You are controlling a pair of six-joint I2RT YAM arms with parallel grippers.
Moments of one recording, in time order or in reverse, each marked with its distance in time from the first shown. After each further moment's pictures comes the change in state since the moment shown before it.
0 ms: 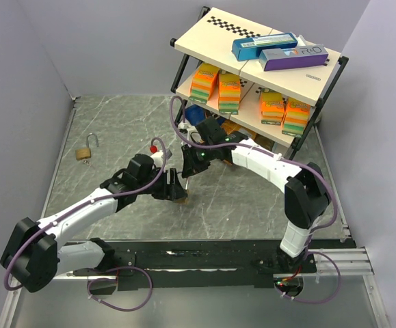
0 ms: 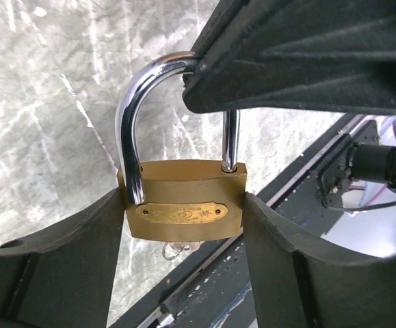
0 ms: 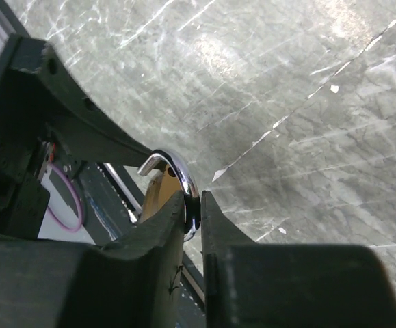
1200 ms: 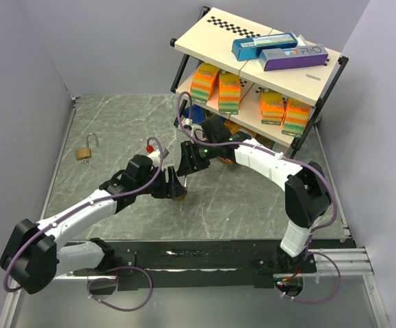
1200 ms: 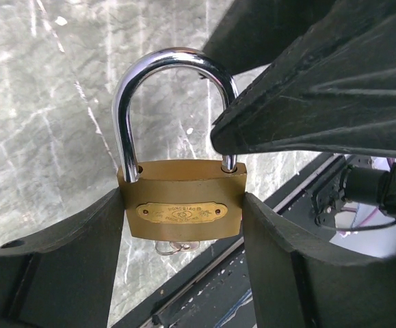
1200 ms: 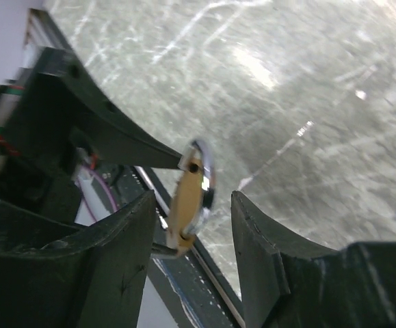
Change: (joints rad) left arm -0.001 -0.016 -0.016 0.028 -0.061 -0.064; right arm -0.040 -0.001 -0.038 0.090 -0.112 0.121
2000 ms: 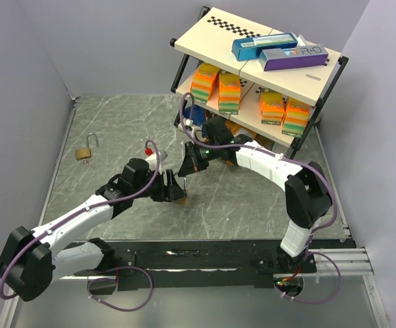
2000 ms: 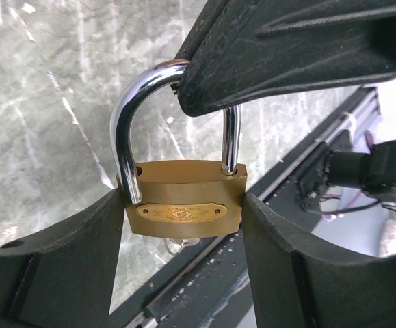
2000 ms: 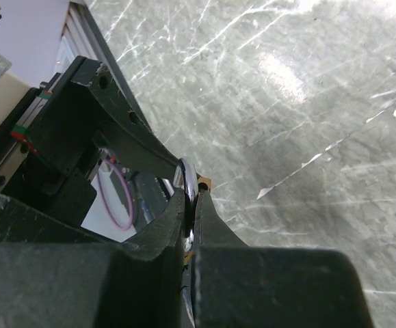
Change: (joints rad) left arm 0.000 -0.065 -0.054 0.041 0.059 -0.013; right arm -0.005 -0.007 -0.051 0.111 -0.108 0.008
